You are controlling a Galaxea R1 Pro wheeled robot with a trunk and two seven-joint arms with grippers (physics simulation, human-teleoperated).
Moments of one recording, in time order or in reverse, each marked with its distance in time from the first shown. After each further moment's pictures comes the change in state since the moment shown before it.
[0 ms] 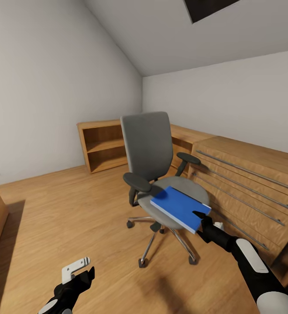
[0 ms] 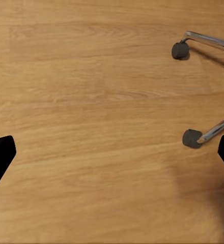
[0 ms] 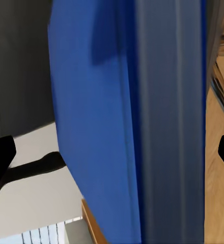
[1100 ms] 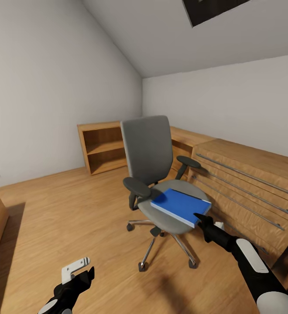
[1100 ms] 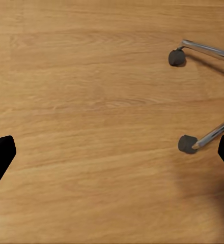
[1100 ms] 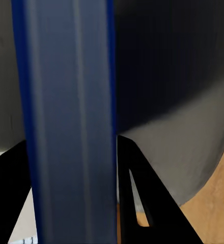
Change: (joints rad) left arm 0.000 0.000 0.002 0.000 -0.001 -0.001 0.000; right arm 0.000 0.000 -0.001 -0.001 0.000 -0.020 0.000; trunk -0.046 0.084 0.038
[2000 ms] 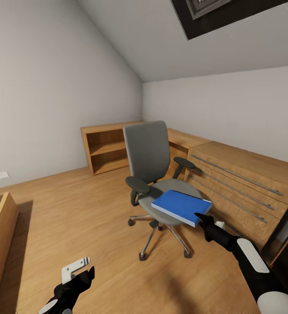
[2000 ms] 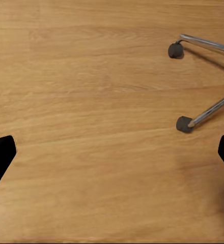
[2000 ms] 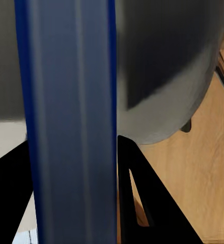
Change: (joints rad) left arm 0.000 -0.002 0.000 0.001 0.002 -0.003 0.002; right arm 0.000 -0.002 -0.006 -0.005 0.002 -0.001 0.005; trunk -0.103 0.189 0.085
